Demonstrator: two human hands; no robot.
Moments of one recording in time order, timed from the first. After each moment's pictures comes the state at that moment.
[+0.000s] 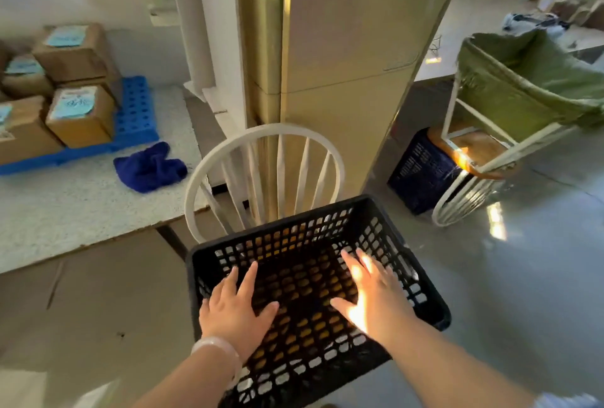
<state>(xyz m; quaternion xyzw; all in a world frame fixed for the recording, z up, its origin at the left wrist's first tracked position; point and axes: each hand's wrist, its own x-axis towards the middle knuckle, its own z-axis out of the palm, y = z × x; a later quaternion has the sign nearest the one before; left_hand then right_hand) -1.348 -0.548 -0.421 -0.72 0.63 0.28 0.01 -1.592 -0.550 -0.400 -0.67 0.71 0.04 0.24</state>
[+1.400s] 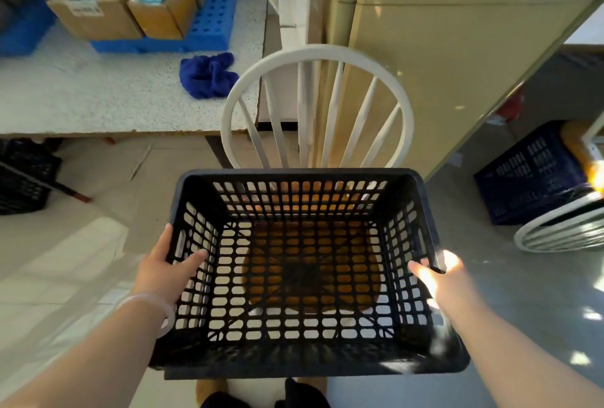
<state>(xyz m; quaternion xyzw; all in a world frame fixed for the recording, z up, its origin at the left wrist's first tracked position) -1.323 -0.492 -0.475 -0.86 0.17 0.37 -0.31 -1.717 -0.620 -0.481 -0.42 0.79 -0.08 0.44</state>
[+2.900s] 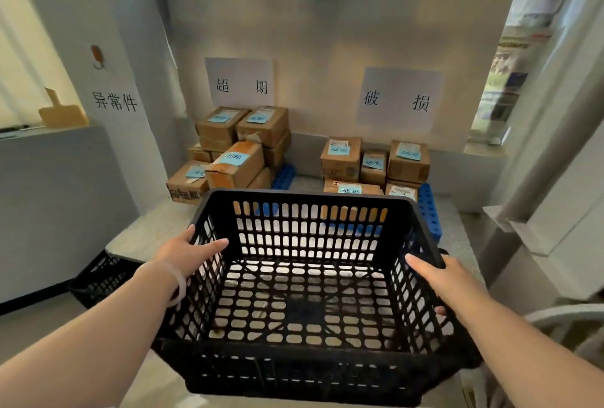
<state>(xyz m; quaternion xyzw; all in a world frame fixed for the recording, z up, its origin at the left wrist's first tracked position) -0.742 -0.462 -0.243 -0.85 0.21 0.26 -0.40 -1.104 -0.686 -0.274 -0.62 0.64 -0.17 0.42</state>
